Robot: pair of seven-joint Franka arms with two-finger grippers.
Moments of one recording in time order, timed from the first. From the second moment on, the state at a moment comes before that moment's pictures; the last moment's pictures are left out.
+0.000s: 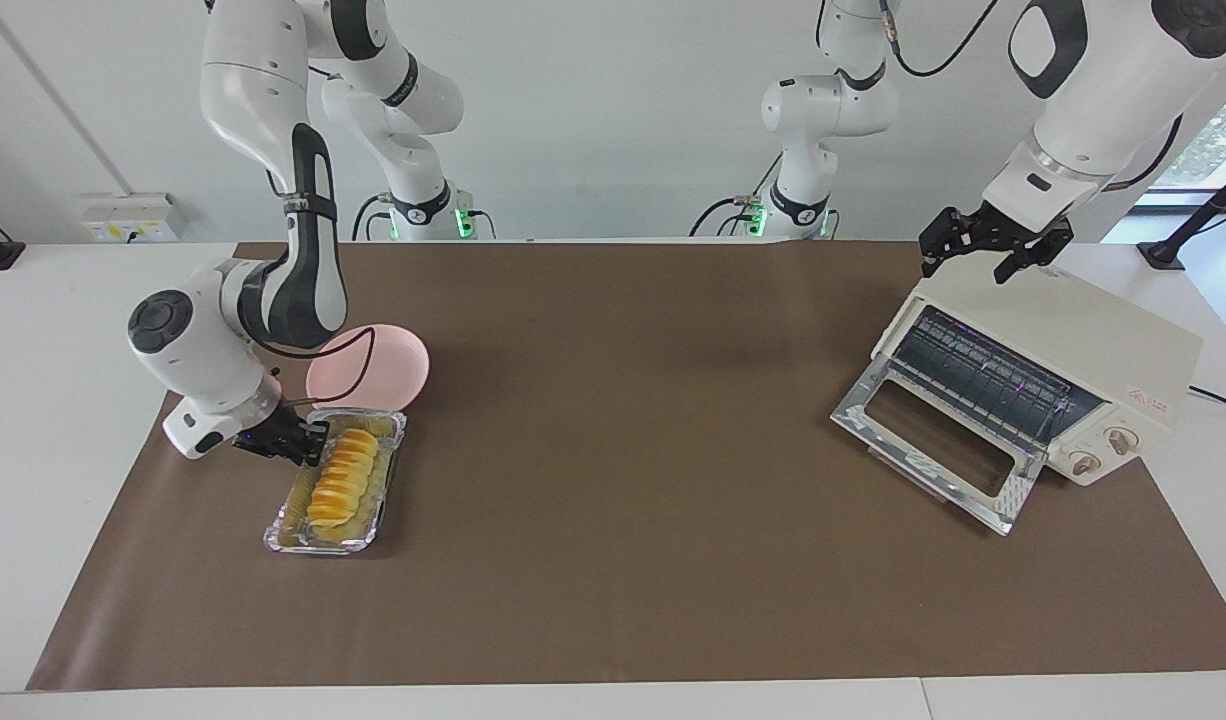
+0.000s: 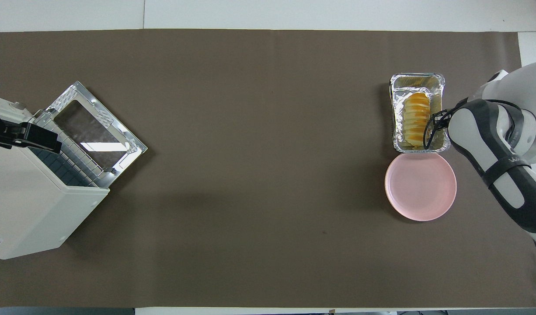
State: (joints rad) left arm -0.06 0.01 0.00 -1.59 -0.02 1.49 0.12; right arm -0.06 0.39 -0.08 -1.82 0.10 2.21 -0.21
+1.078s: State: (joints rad) left arm -0.06 0.01 0.00 -1.59 -0.02 1.49 0.12; right arm 0.26 0.43 0.12 -1.58 0.09 2.14 0.28
